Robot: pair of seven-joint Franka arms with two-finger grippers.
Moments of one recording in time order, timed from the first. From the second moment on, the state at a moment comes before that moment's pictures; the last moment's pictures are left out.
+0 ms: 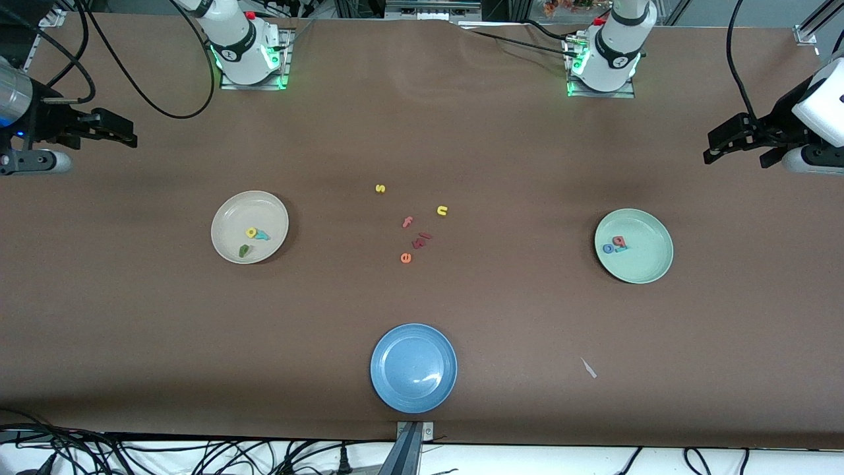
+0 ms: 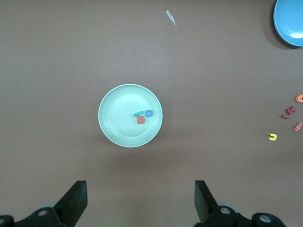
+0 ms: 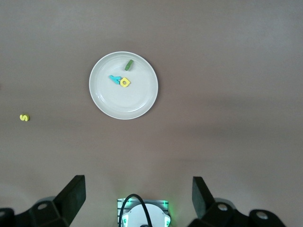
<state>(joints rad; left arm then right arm) 0.13 -0.02 -0.15 -1.61 -0.06 1.56 0.01 0.12 0.04 -0.10 -1.56 -0.01 1.41 -0.01</state>
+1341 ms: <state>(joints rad) 0.13 -0.02 -0.15 -1.61 -0.06 1.56 0.01 0.06 0.08 -0.05 -1.57 -0.01 1.47 0.01</state>
